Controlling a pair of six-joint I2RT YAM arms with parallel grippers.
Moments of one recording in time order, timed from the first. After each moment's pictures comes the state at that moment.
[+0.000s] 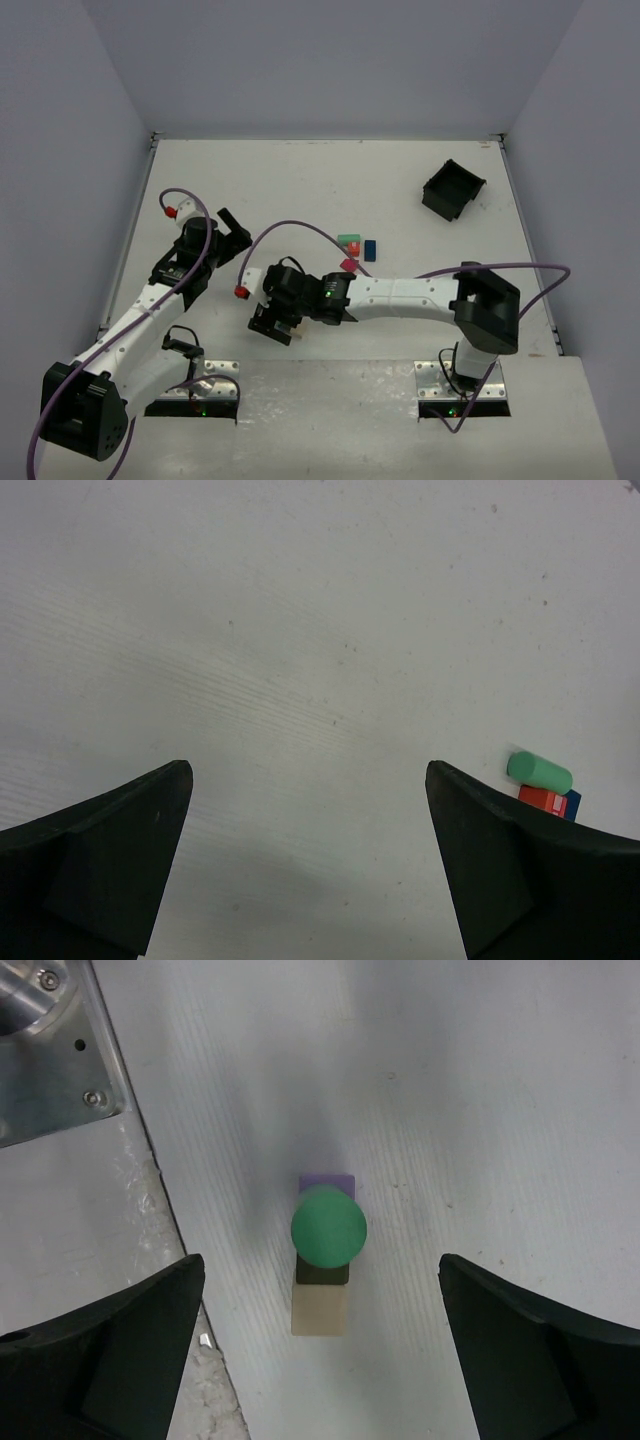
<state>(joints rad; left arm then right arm) -0.25 0.93 0.55 -0.25 -0.26 -0.76 1.27 1.74 1.15 -0.24 0.03 -0.06</state>
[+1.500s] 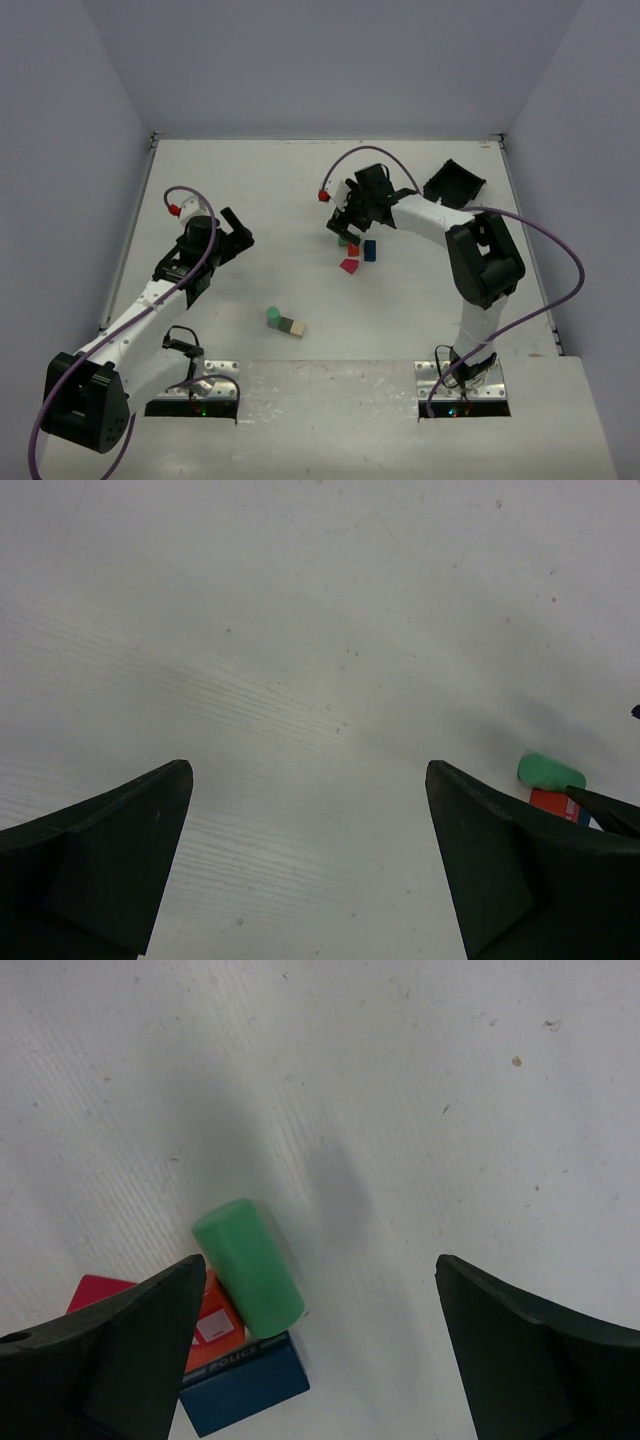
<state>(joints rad) -0.25 0.97 0.55 -0.20 -0.26 -0.73 0.48 1.89 1.22 -0.22 -0.27 -0.66</state>
